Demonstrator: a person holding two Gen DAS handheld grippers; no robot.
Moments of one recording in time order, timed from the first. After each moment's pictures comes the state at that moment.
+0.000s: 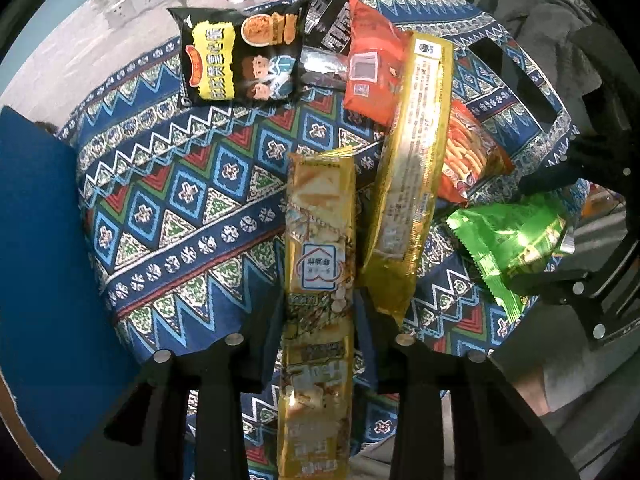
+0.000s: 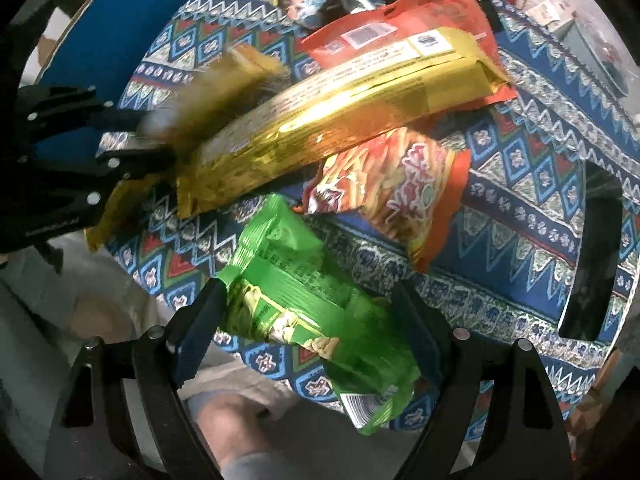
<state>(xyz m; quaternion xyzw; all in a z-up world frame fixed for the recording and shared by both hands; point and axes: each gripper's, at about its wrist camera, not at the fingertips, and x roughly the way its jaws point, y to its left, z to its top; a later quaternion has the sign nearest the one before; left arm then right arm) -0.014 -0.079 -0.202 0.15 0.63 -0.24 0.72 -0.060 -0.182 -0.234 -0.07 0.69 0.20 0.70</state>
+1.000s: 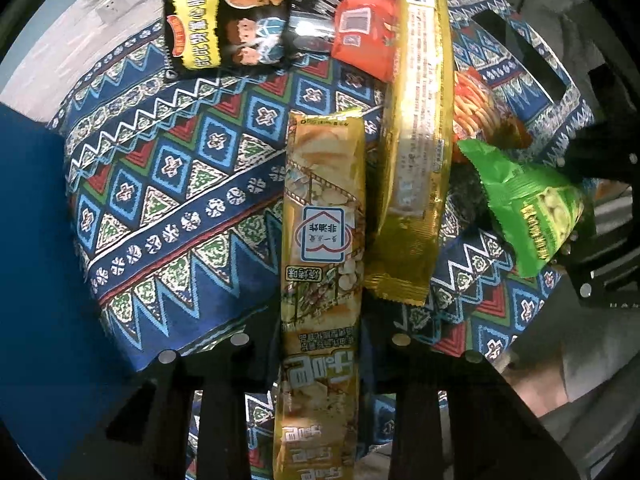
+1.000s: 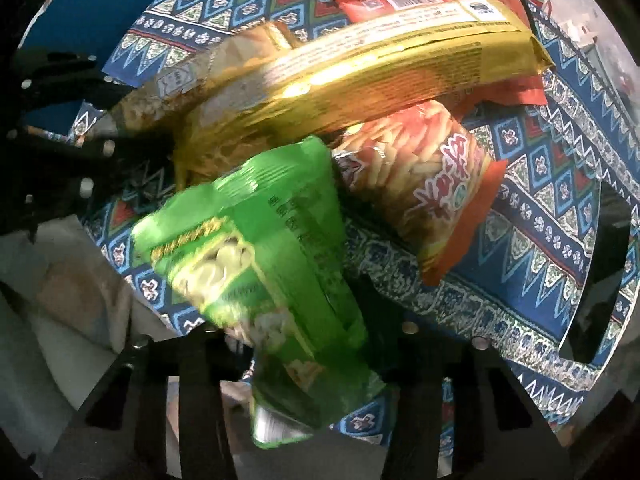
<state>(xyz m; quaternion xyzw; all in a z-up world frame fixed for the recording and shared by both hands) -0.020 -0.081 -0.220 0.18 0.64 -0.23 0.71 -0.080 -0.190 -0.257 -0.13 0.69 0.21 0.68</state>
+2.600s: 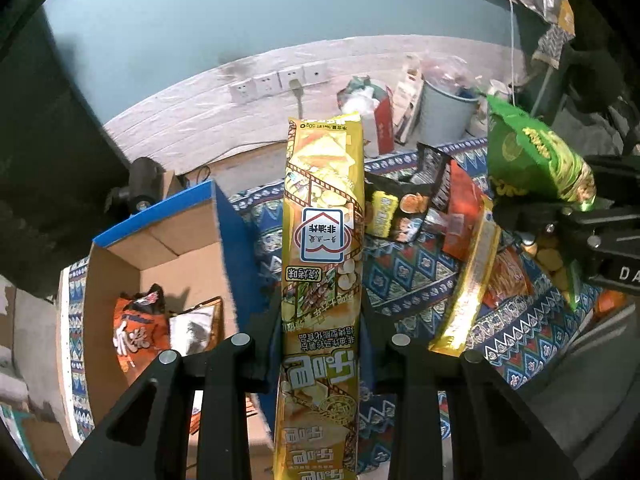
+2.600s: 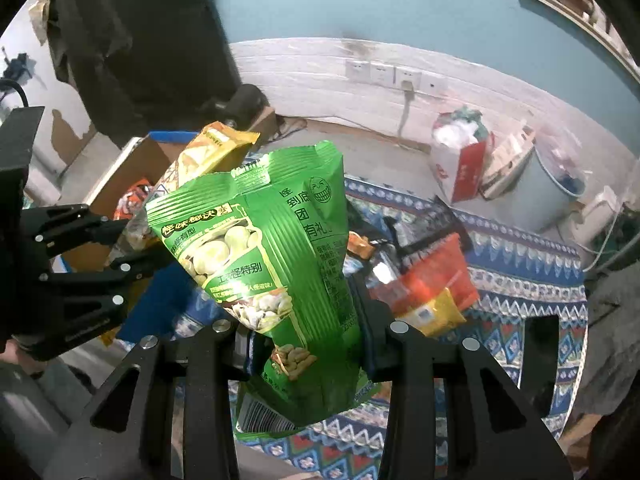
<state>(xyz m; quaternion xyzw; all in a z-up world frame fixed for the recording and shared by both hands) -0.007 0.011 -0.070 0.12 0.49 -0.12 0.86 -0.017 -0.132 -0.081 -0.04 0.48 0.18 0.86</state>
